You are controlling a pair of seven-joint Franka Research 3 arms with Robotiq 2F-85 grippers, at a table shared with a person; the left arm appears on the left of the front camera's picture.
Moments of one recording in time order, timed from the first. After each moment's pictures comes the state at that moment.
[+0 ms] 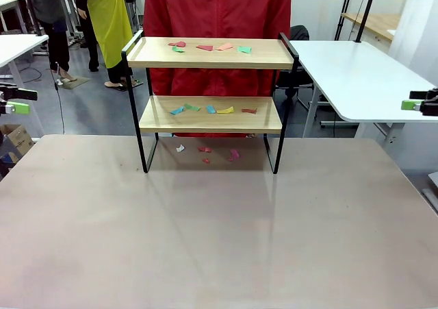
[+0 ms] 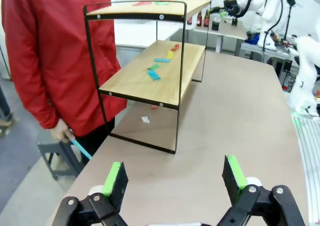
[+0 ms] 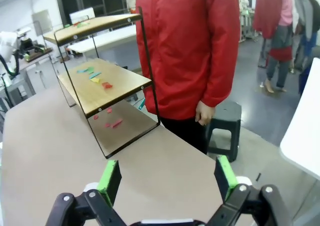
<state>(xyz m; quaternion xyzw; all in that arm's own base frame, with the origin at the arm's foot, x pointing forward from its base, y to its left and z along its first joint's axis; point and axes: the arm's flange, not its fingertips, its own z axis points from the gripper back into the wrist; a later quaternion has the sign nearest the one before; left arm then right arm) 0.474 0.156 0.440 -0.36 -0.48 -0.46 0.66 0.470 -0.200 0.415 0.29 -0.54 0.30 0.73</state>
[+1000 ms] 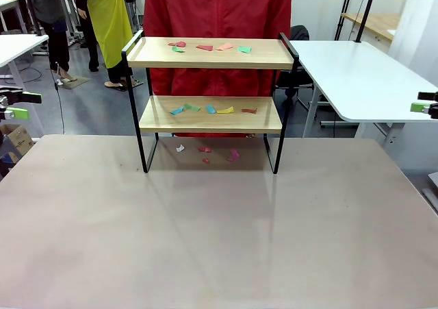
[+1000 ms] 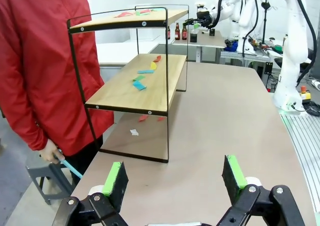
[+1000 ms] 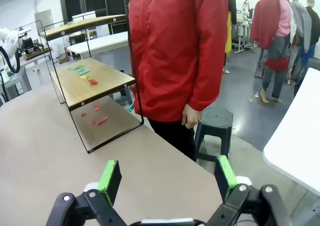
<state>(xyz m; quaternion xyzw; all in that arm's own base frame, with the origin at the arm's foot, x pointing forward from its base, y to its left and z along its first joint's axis) 0.490 0.162 0.417 -0.40 -0.48 -0.49 0.60 0.492 -0.242 0.400 0.28 -0.57 0.31 0.71</state>
